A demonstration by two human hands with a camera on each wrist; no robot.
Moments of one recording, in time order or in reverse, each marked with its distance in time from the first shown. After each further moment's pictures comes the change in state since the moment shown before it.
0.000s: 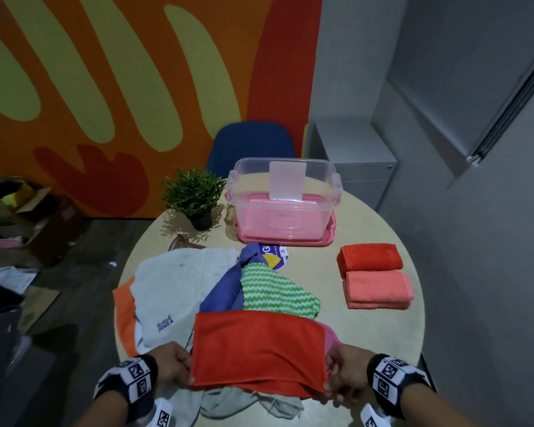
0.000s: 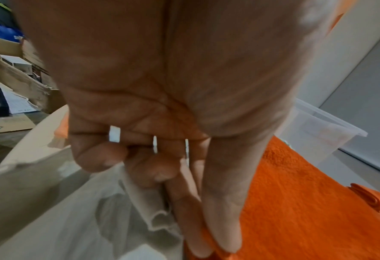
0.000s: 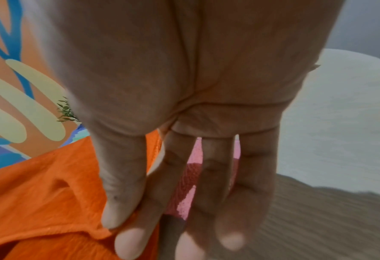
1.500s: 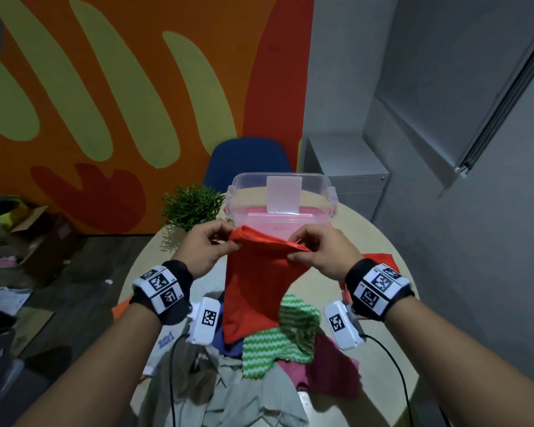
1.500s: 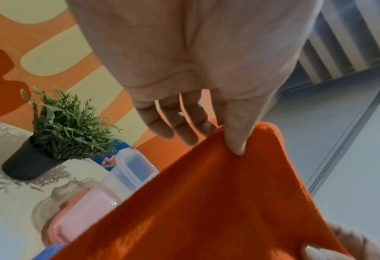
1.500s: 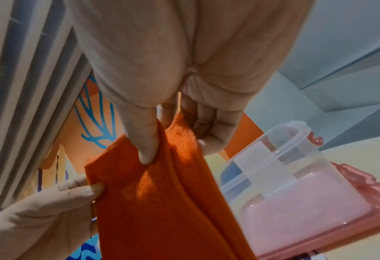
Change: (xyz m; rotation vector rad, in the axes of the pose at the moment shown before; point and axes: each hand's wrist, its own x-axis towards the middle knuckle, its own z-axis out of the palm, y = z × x) left_hand -0.044 0.200 -0.080 -0.300 0.421 0.955; right_hand -0.069 -0.182 -0.068 -0.088 0.748 -0.849
